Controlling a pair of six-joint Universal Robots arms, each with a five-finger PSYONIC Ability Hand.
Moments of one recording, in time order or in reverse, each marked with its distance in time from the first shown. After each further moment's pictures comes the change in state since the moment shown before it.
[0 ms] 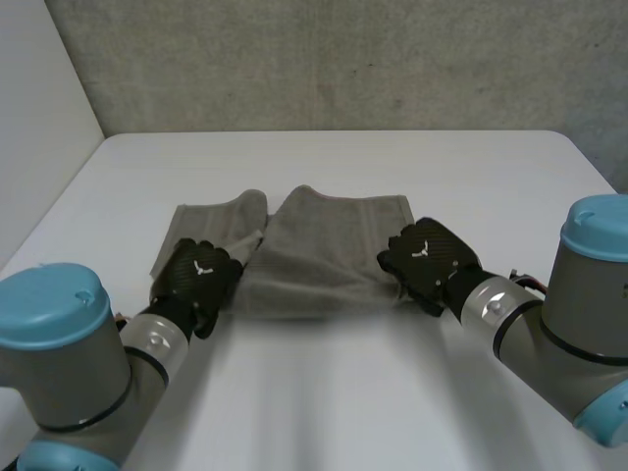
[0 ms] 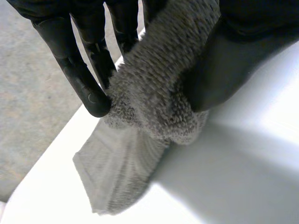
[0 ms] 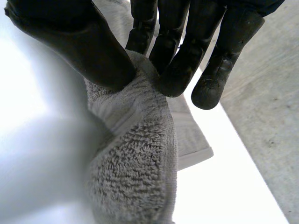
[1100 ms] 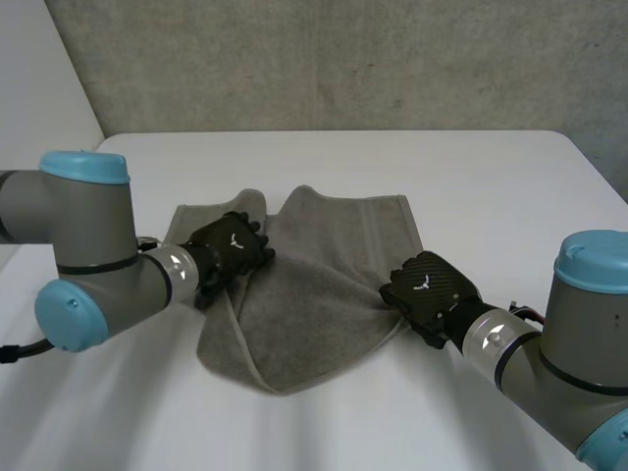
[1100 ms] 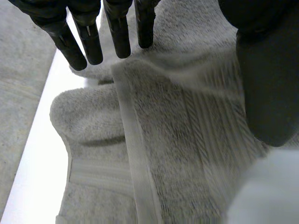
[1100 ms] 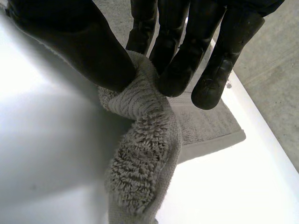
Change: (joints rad) left arm 0.124 -0.348 0.642 -0.577 0.340 0.476; right arm -0.014 0.020 0.099 -0.041 -0.009 -0.012; left_hand -0.868 -0.847 -0.856 -0.850 -0.845; right_hand 0.000 0.000 0.000 0.000 -0.001
